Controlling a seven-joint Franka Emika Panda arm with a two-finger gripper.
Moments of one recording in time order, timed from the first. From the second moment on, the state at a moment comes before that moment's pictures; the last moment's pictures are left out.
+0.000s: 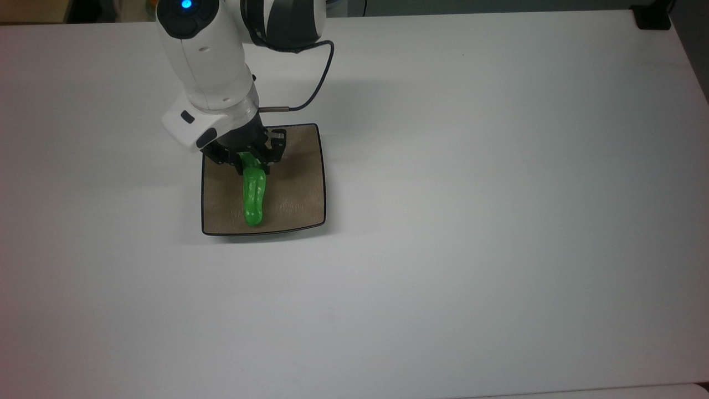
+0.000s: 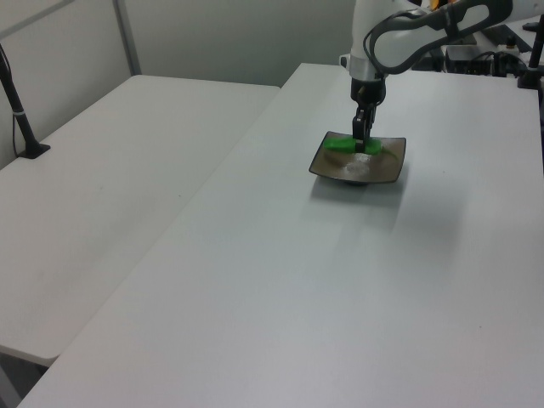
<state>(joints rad) 0.04 0.40 -0.09 -1.66 0.08 2.10 -0.19</state>
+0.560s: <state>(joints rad) 0.04 0.42 -0.08 -1.68 0.08 2.13 -0.19</state>
